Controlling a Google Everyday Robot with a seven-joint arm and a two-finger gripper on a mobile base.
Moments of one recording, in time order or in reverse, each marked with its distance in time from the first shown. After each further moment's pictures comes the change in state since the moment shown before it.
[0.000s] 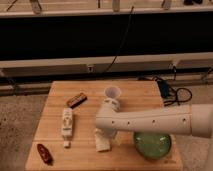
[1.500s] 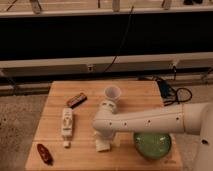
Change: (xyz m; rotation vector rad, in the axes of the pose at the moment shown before) arm -0.007 -0.002 0.020 -0.021 -0.015 -0.063
